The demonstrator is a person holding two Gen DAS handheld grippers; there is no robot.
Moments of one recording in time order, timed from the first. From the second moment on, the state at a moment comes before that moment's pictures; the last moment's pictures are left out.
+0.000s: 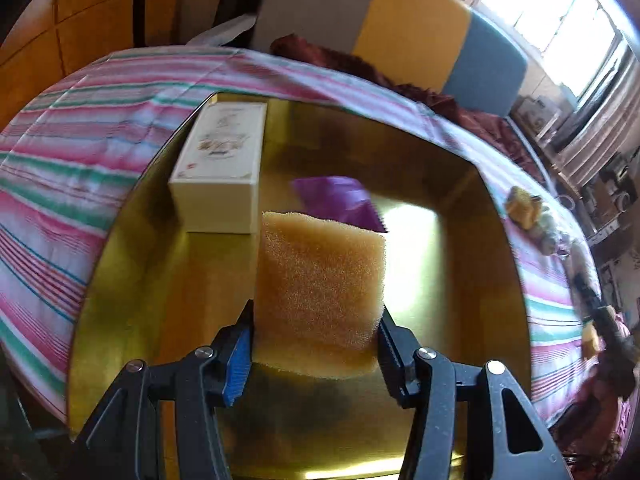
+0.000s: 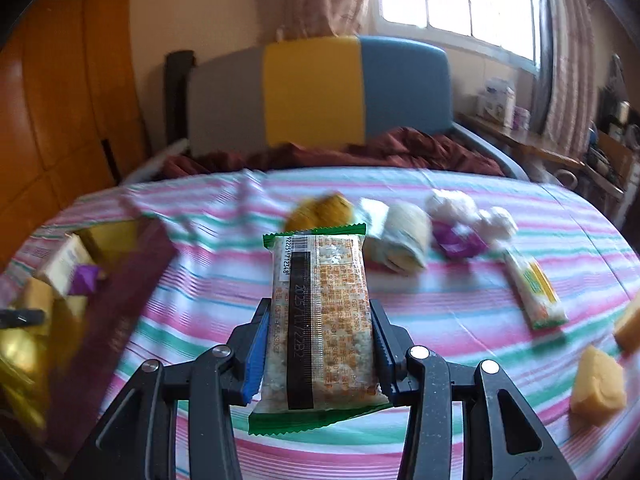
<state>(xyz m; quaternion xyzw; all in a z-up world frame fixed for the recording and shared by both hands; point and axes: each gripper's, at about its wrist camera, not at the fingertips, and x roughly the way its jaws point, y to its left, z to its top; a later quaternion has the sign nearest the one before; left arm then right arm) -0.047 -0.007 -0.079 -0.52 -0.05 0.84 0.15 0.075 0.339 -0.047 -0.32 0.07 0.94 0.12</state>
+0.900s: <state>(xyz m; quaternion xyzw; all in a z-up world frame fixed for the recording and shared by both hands) -0.038 -0.051 -0.040 -0.43 -0.13 0.89 0.05 -0.025 0.159 -0.030 -0.43 0.02 0.90 -0.08</state>
